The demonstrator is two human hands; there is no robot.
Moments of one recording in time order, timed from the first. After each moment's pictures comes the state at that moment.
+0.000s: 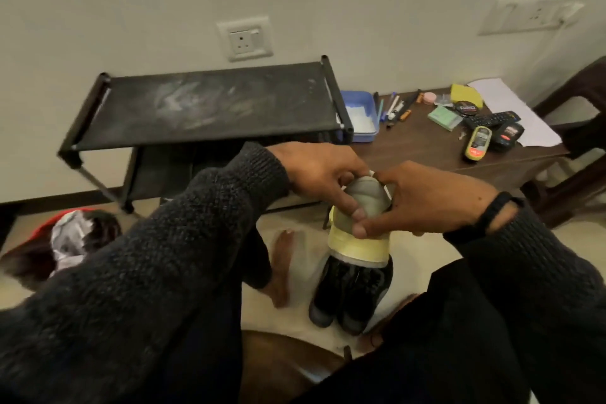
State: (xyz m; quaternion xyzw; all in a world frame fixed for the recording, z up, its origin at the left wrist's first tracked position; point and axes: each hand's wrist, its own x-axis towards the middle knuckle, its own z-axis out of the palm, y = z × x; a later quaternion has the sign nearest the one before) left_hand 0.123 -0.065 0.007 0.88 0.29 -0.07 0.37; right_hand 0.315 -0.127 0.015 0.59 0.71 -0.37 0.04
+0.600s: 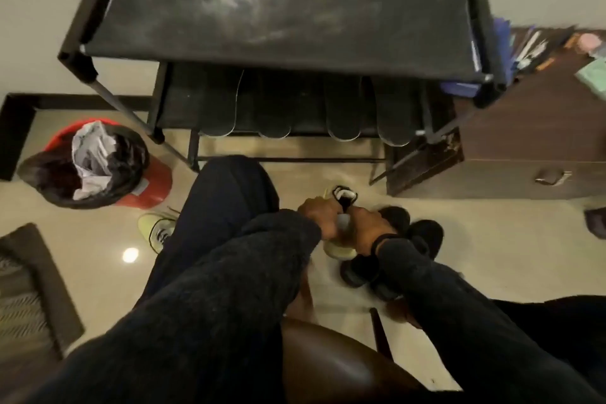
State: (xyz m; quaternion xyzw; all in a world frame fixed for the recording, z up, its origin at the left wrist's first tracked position) left_hand 0.038 -0.061 -0.324 0.68 0.60 -0.16 0.39; right_hand 0.166 -0.070 -0.303 0.63 0.62 -0.40 0.22
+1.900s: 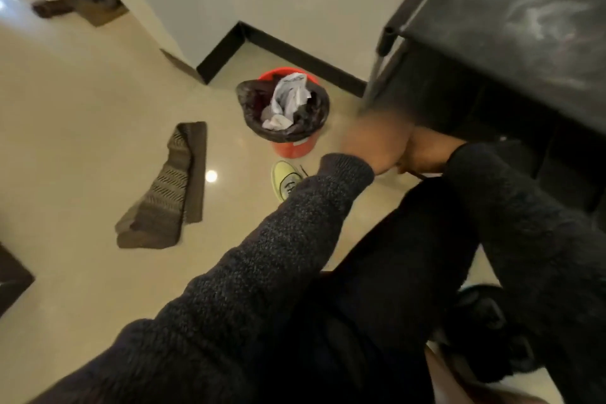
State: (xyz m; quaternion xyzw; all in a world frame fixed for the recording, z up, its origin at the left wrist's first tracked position) left_hand -0.208 -0.096 -0.189 0.47 0.79 0.30 0.25; right_hand -0.112 -0.005 -0.173 0.38 0.79 -0.42 0.21
